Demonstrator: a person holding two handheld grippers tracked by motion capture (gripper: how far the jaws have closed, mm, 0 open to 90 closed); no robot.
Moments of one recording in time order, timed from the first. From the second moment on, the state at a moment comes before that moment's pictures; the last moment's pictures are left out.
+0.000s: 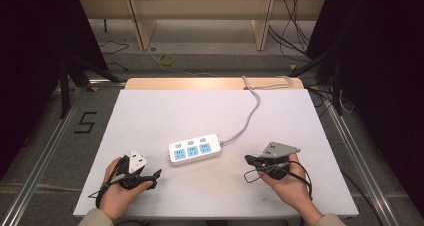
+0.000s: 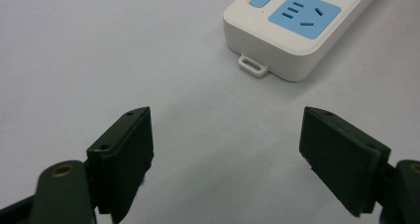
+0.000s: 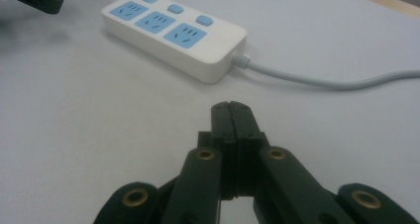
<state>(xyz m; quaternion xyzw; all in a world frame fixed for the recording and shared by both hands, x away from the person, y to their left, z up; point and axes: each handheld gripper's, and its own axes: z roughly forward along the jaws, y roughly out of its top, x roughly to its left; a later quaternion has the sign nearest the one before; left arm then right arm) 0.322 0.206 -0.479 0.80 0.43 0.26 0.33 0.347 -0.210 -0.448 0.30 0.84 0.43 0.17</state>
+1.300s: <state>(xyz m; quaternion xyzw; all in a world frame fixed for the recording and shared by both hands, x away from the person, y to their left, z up) 0.323 0.206 -0.478 0.80 0.42 0.26 0.33 0.356 -0.184 -0.442 0.28 0.85 0.42 0.16</state>
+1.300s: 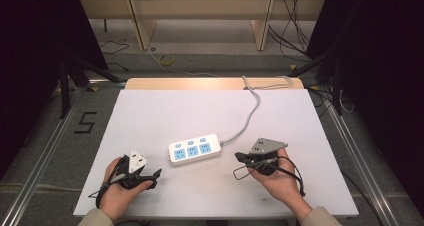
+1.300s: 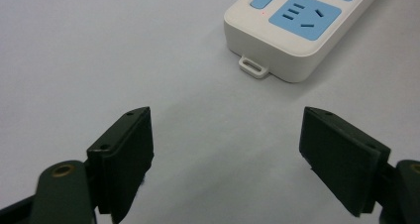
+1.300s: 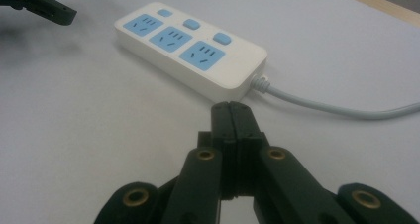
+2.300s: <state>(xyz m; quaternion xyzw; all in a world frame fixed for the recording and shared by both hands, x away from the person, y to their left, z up) 0.323 0.205 -0.479 0.80 0.42 0.26 0.33 0.363 -0.166 -0.437 0.27 0.85 0.42 0.16</state>
